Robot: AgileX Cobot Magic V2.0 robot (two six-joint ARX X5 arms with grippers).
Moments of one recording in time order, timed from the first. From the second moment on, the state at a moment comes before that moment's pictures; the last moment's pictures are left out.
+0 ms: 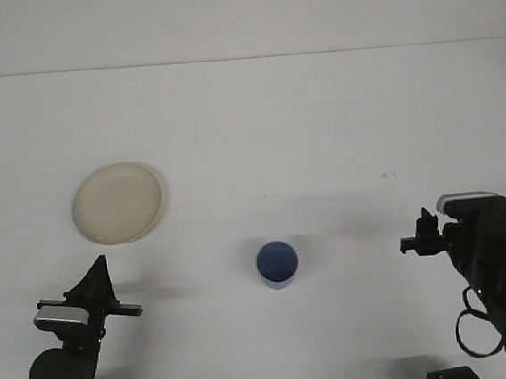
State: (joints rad) left arm -0.05 0.01 0.03 0.22 0.05 0.04; right arm 0.09 0.72 0.93 -0.71 0.05 0.07
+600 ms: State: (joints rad) left arm -0.05 0.01 0.03 0.22 0.05 0.04; right arm 0.09 0.56 0.51 -0.25 0.01 0.05
